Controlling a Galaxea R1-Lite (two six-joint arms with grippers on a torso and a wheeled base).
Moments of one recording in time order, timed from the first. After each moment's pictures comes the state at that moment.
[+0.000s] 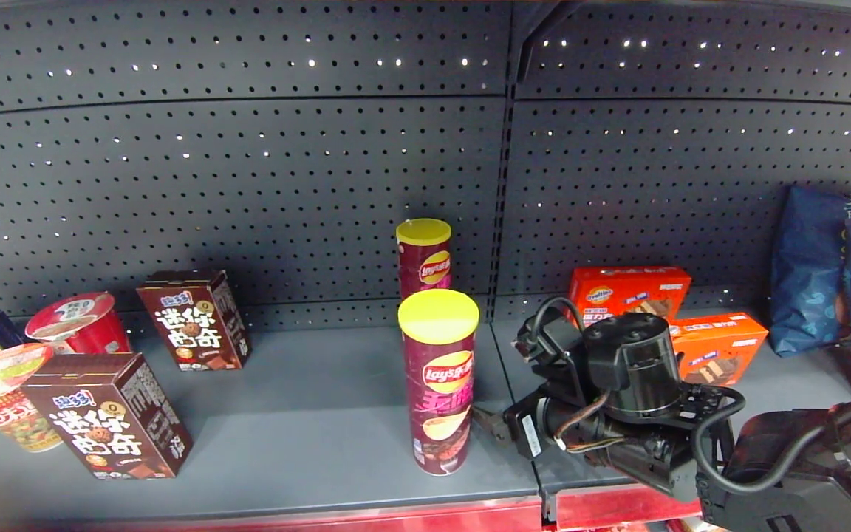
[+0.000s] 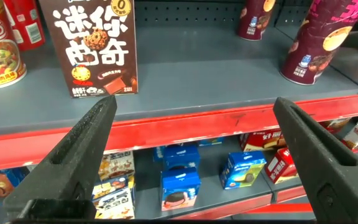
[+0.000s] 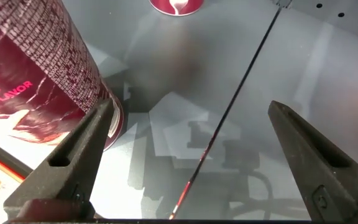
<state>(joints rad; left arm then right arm) 0.12 0.09 -0.01 -0.04 -0.31 -0.11 0.77 1.84 -0.75 -0.66 -0.20 0.00</state>
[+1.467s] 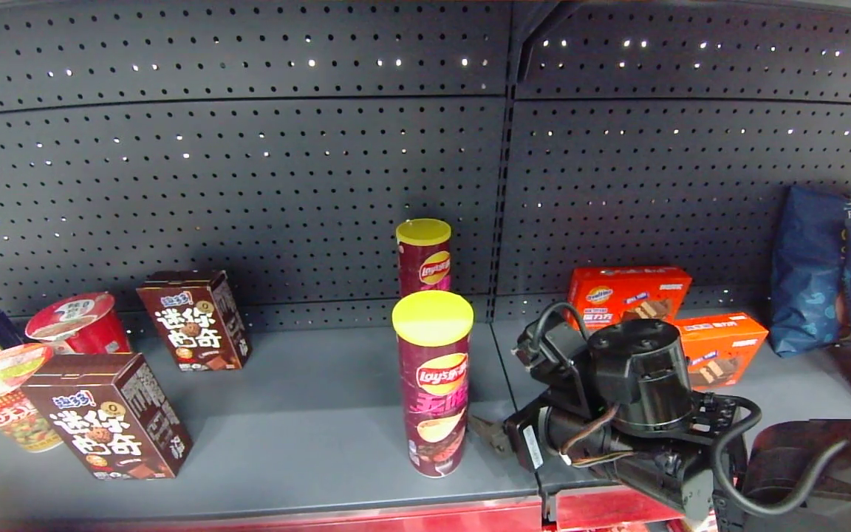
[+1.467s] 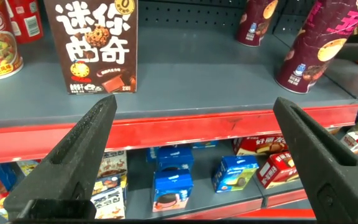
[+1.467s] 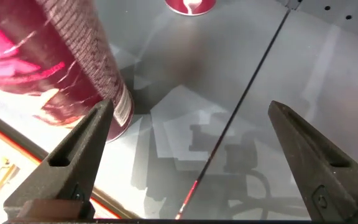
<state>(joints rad) 0.12 0.09 -0.01 -0.05 -0.30 -0.17 0.81 1.81 -0.73 -0.66 -0.21 0.00</state>
